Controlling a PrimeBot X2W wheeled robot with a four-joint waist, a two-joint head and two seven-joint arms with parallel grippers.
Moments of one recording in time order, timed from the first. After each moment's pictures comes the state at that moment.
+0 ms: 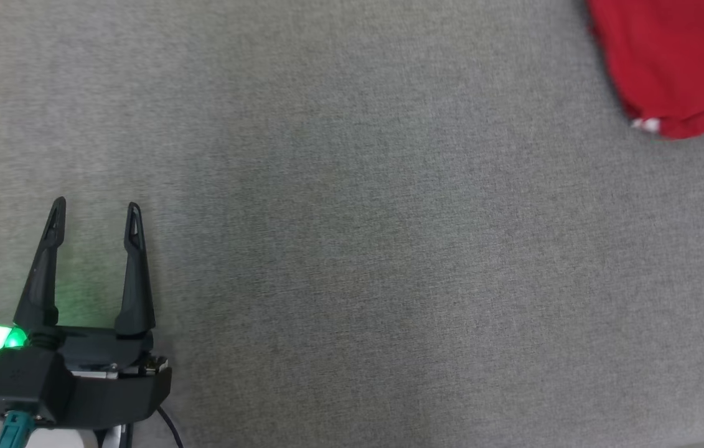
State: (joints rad) left arm -0.20 0.11 0.04 -0.15 -0.03 -0.12 -0.26; right arm -0.85 -0.83 0.10 0.41 0.41 0.13 0.01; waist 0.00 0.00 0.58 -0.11
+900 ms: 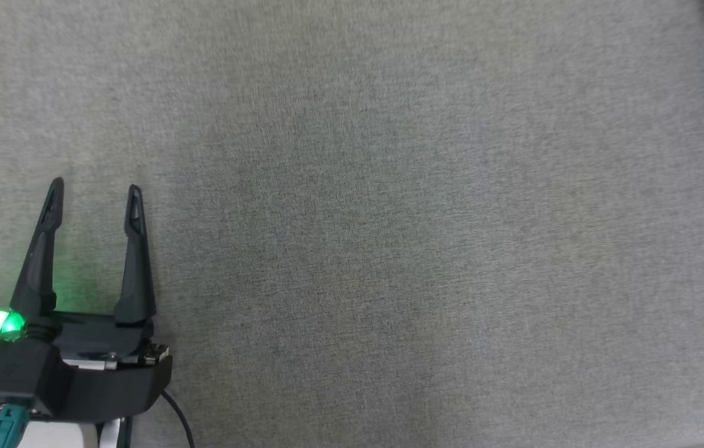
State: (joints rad) left arm -0.23 0.12 0.02 -0.17 -0.03 -0.11 -0.26; right arm -0.94 -0.97 0.06 0.61 0.31 0.13 -0.01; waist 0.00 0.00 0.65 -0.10
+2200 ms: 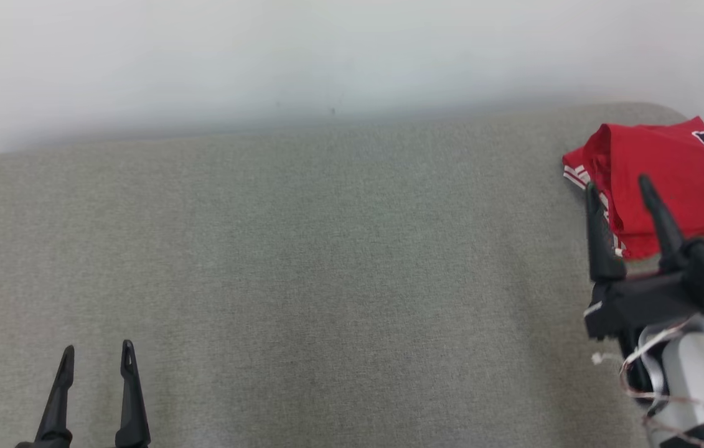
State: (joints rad) left arm 0.06 0.06 0.11 0.00 -0.09 -0.09 -0.26; right arm -0.38 -0.30 -0.01 0.27 0.21 0.13 -0.22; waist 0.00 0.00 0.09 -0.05
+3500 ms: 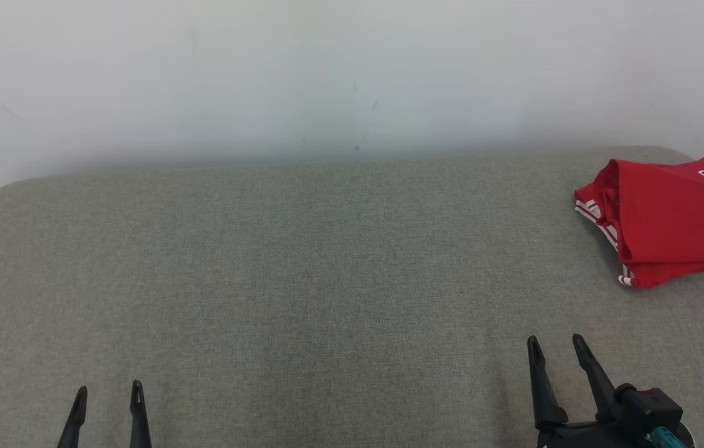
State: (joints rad) left arm 0.08 0.06 0.14 0.14 -0.07 -0.11 -0.26; right arm -0.02 -0.08 -0.02 0.25 0.18 0.13 -0.26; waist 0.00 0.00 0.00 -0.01
